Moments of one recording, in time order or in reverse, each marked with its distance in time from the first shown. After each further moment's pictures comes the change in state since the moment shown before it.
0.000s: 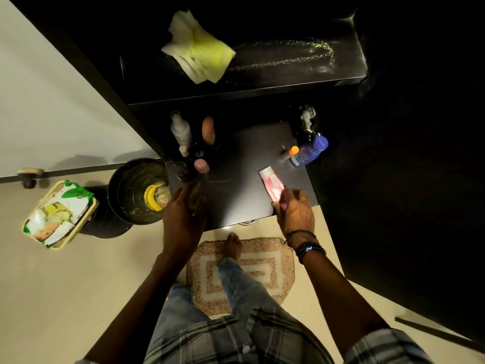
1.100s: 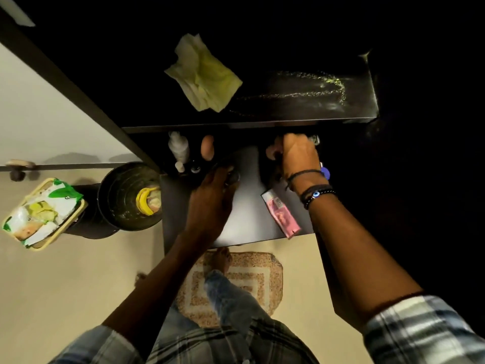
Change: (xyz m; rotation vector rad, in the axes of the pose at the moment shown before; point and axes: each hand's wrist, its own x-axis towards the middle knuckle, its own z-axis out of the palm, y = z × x) left_hand 0.069 0.058 0.038 0.030 0.001 0.141; right_hand 0.123 -0.096 -0.133 -0.194 -0.040 -0.245
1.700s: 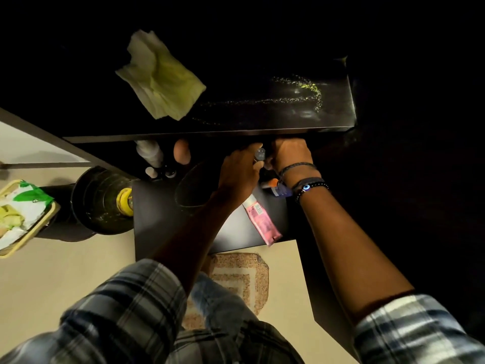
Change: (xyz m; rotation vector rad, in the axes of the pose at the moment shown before) left_hand 0.087 0.052 0.083 0.026 -0.120 -0.017; right_hand 0.030 0.036 0.005 -0.117 -0.113 -0.003
